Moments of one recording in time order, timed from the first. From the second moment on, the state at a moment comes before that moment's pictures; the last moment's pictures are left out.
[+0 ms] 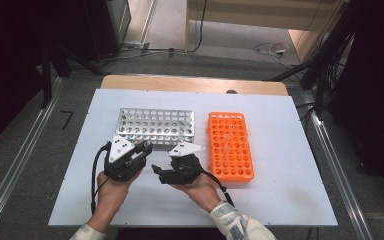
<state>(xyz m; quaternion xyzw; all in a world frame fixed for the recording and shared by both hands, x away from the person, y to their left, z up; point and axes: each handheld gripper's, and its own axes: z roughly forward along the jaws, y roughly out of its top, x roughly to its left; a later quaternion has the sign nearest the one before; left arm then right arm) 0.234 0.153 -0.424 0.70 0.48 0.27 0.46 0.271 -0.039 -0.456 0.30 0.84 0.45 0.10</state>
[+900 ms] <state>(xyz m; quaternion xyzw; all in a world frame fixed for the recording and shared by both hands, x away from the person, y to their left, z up) 0.268 0.214 -0.396 0.64 0.54 0.30 0.45 0.258 -0.093 -0.453 0.32 0.83 0.45 0.10</state>
